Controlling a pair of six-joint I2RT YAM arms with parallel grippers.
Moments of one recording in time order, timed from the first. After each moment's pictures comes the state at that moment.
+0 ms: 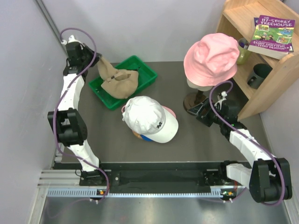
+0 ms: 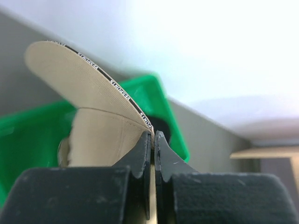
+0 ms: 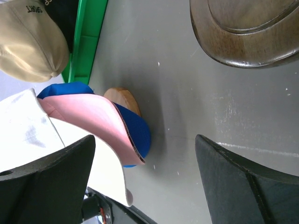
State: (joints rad) left arm 0.11 1.81 1.72 -0.21 0.20 -0.68; right arm 0.10 1.08 0.51 0.04 -0.46 0.85
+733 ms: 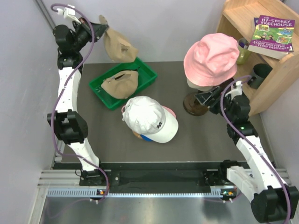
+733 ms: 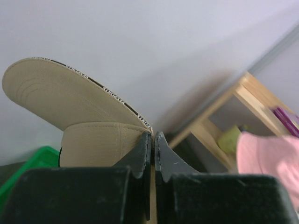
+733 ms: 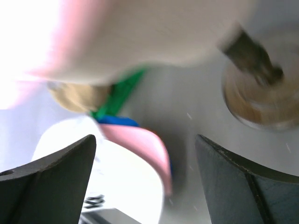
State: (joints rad) left arm 0.10 1.86 1.99 0.14 0.61 -0.76; right arm 0.12 0.89 0.63 -0.02 -0.32 0.80
